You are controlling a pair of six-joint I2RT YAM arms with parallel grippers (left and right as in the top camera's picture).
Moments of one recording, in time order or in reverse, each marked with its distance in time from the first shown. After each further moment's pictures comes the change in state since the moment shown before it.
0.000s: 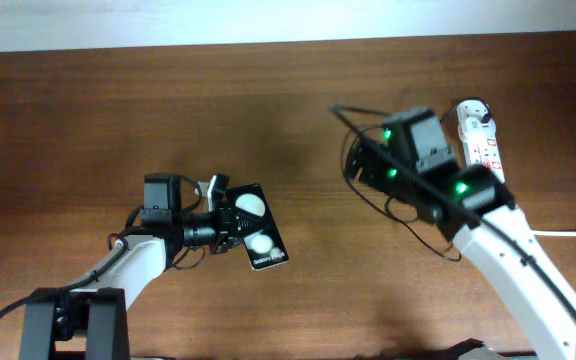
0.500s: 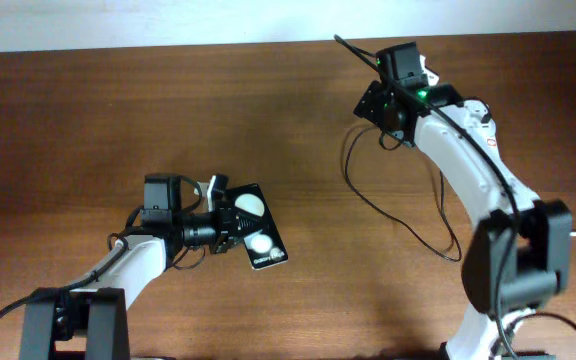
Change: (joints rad) left arm 0.000 0.000 0.000 0.000 -0.020 -0.003; right arm -0.175 0.586 0.318 0.152 0.101 0.002
